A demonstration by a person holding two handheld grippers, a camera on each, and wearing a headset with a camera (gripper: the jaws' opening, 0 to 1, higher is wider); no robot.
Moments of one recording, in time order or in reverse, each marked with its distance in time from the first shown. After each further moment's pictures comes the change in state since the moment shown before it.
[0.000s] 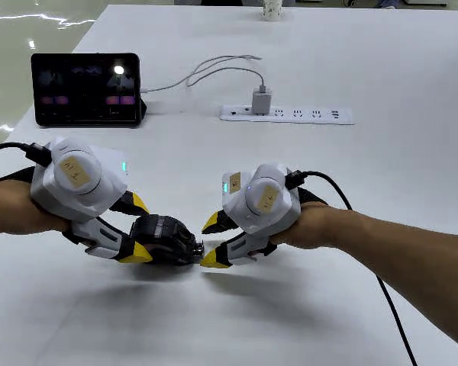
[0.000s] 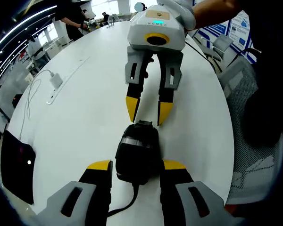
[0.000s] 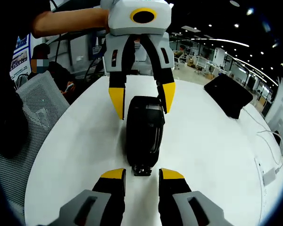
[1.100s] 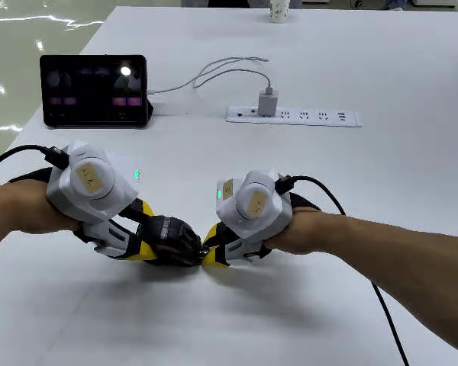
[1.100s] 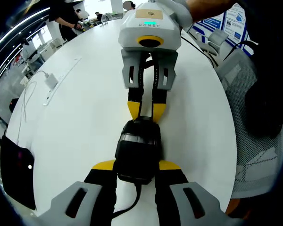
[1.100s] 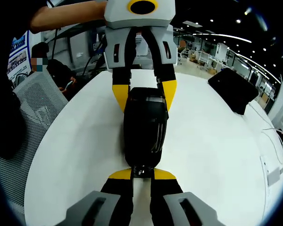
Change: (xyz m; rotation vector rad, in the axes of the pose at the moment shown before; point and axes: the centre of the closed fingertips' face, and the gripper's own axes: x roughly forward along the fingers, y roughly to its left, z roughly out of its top) left arm 0.007 0.001 -0.005 0.049 0.020 -0.022; right arm 0.012 0.001 -0.006 0.007 0.044 0.027
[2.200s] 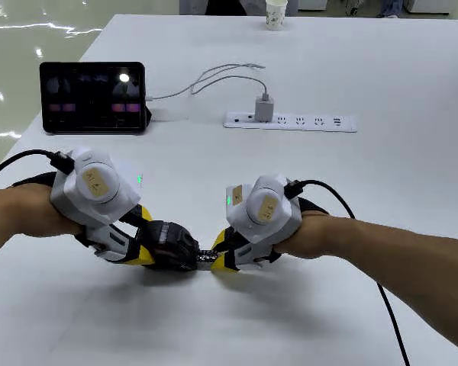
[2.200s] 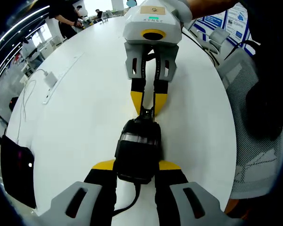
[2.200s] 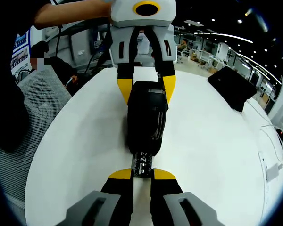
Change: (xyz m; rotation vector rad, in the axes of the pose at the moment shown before) left arm 0.001 -0.001 -0.001 -0.005 0.029 0.003; right arm -0.013 0.003 -0.015 -0.007 0.020 0.000
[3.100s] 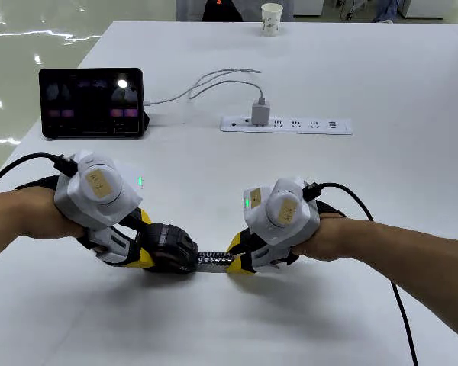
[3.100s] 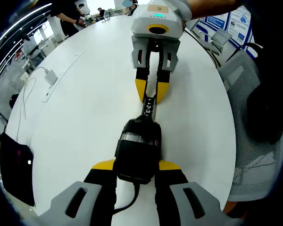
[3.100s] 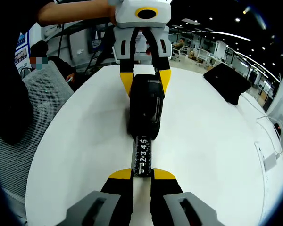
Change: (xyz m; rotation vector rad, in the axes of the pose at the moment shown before) left arm 0.003 0.001 0.000 -0.020 0.010 0.001; right arm -0.019 0.004 -0.022 0.016 0.012 -0.017
